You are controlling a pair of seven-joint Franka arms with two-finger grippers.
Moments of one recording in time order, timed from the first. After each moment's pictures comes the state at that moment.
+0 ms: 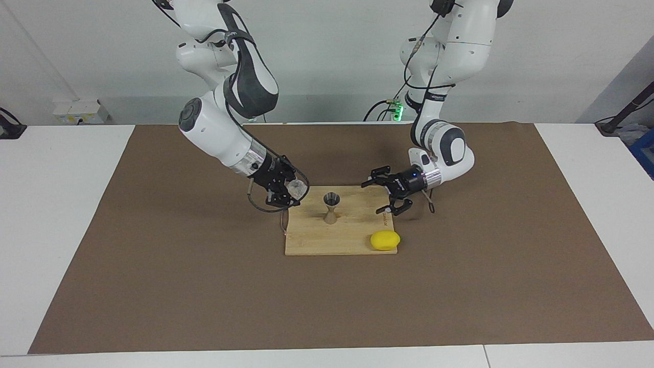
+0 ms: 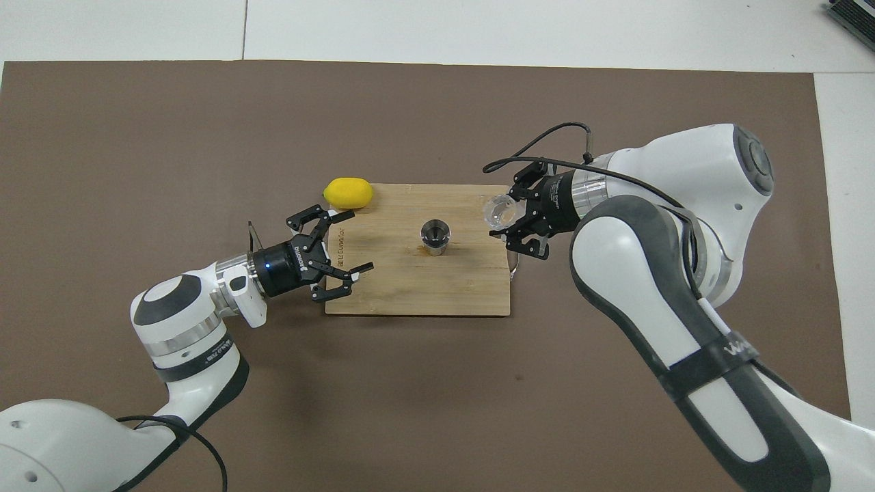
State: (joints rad) left arm -0.12 0.26 -0.06 -2.31 -1.94 1.89 2.56; right arm 0.35 0.21 -0.04 -1.84 0.67 2.18 1.71
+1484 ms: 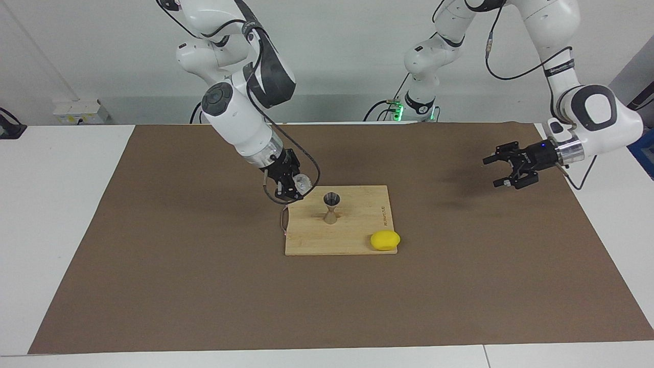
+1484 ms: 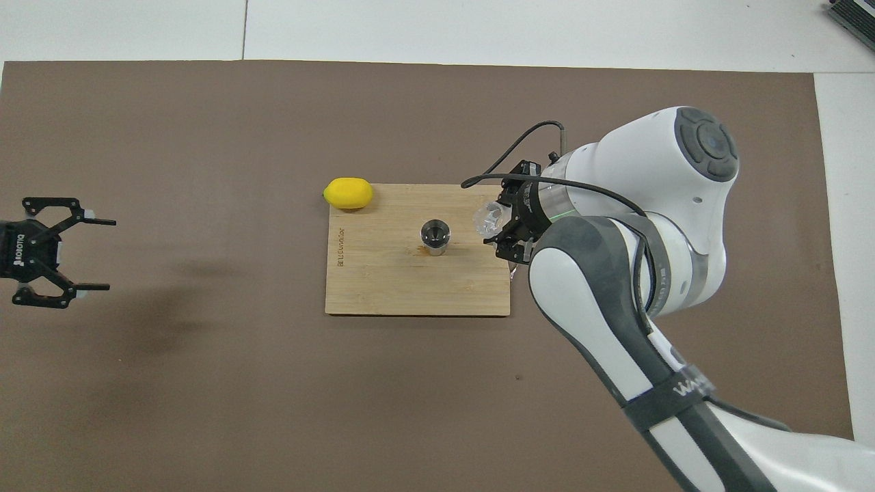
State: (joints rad) left arm 0.46 0.20 -0.05 -1.85 -0.78 1.54 2.44; right arm 0.41 0.23 -0.04 -1.74 0.43 2.08 1.90
